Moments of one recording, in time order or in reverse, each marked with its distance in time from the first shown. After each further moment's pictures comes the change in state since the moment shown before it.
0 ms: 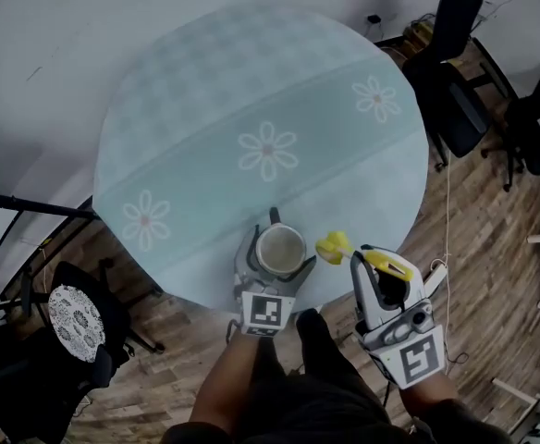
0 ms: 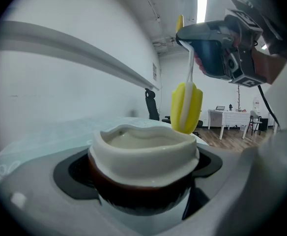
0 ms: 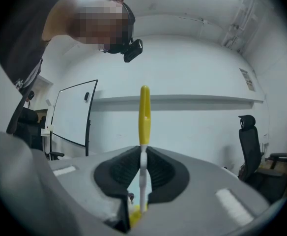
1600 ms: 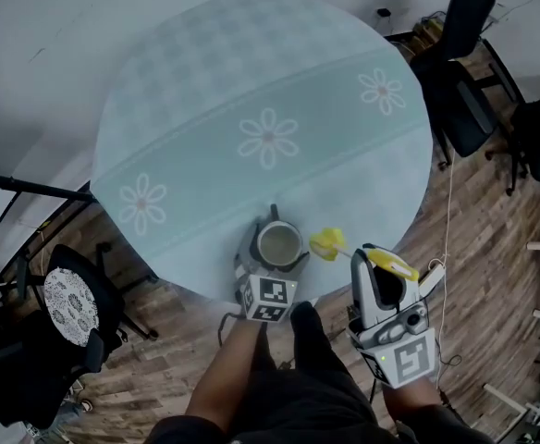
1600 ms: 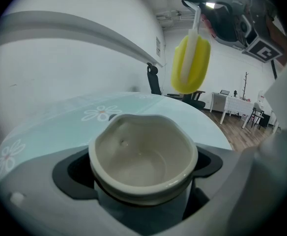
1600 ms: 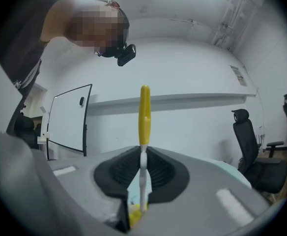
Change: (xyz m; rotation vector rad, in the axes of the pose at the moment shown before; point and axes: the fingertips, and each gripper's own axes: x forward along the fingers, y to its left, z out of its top) left arm 0.015 -0.017 -0.086 -0.033 0.307 0.017; right arm -0.012 -0.009 -0.018 0.064 -0.032 -0.042
